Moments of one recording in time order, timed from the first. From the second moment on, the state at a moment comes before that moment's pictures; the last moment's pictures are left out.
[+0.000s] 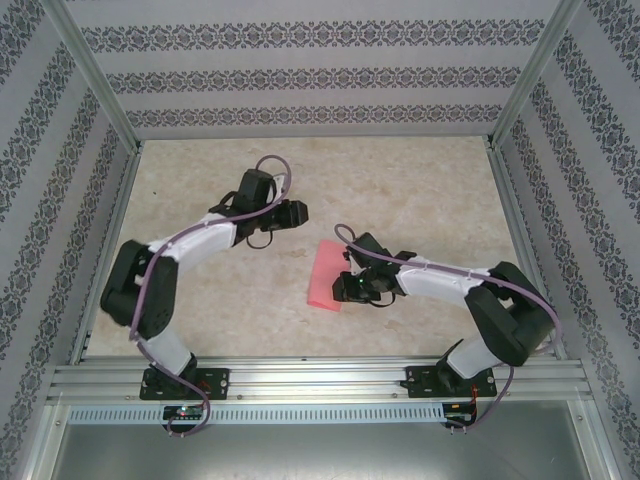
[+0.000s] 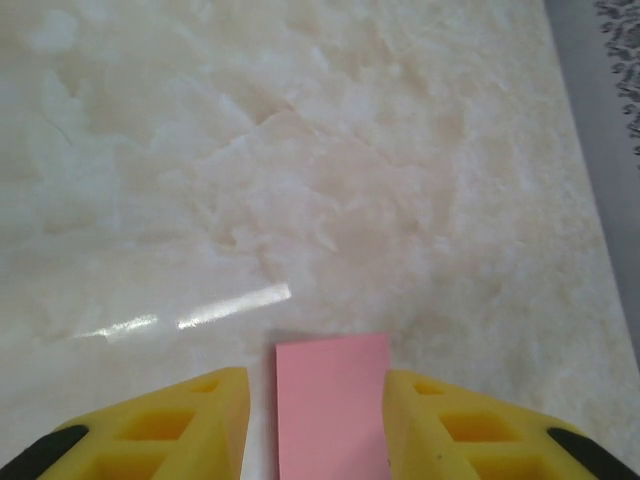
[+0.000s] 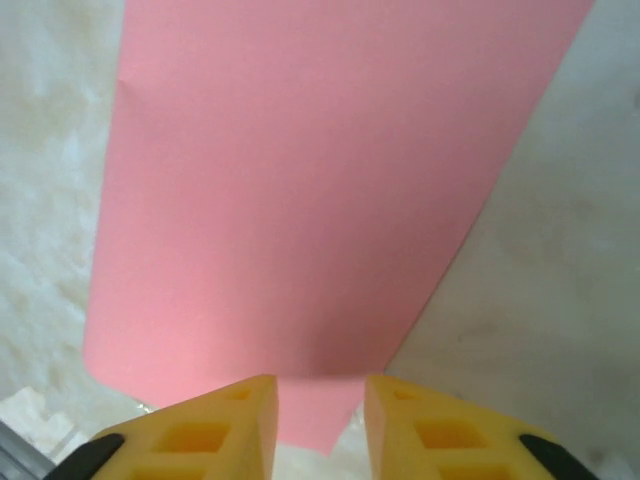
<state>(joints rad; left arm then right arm) -0.44 1.65 1.08 -0.14 0.38 -0.57 0.70 1.49 0.72 -0.36 -0.31 0.63</state>
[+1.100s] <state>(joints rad) -0.66 1.68 0.83 0.04 0.39 -0.74 0.48 1.83 1.04 -0.23 -0.39 0.60</state>
